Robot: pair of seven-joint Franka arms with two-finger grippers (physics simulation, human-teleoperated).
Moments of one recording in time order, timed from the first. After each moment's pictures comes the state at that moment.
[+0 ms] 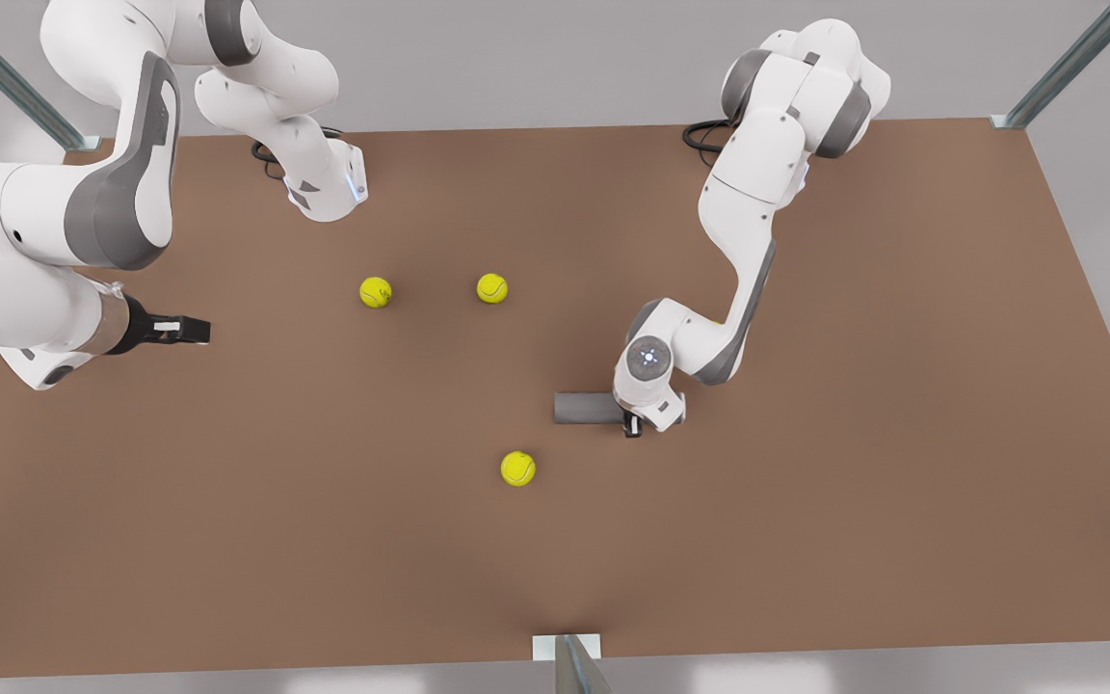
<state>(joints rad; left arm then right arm) -0.60 0.76 0.01 -1.66 -0.01 2.37 -2.12 0.27 0.28 -0.33 -1.27 0.06 1.25 -0.02</state>
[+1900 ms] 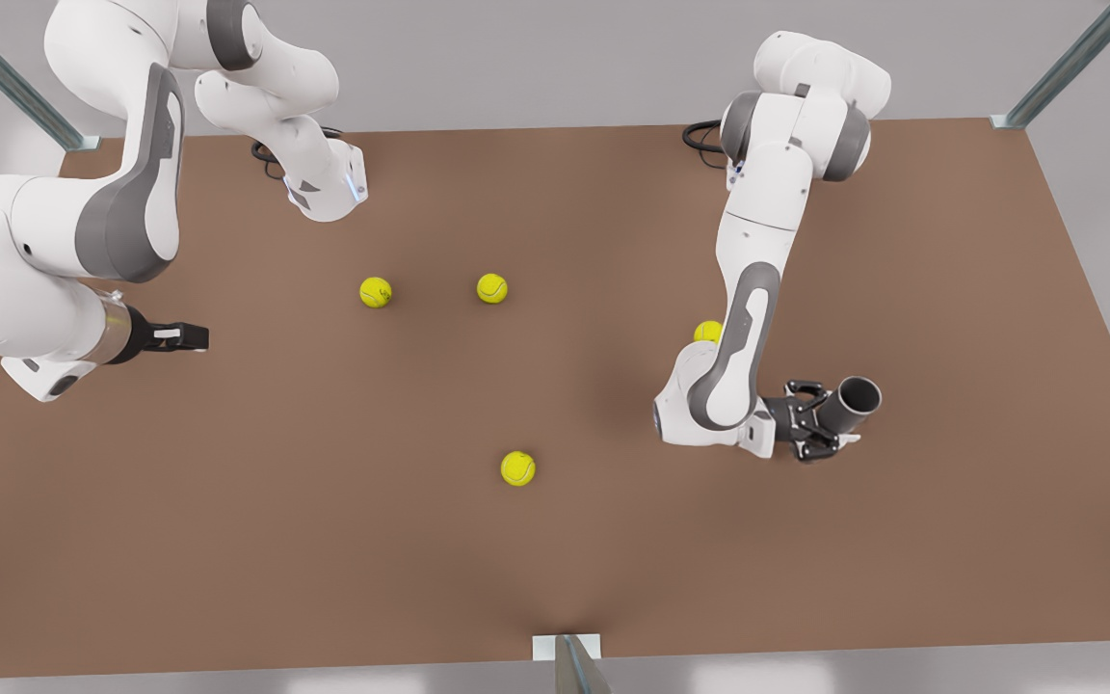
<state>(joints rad) -0.57 0.89 0.17 -1.45 1.15 1.35 -2.48 0.27 0.30 -0.33 -1.27 0.03 1.28 -0.09</state>
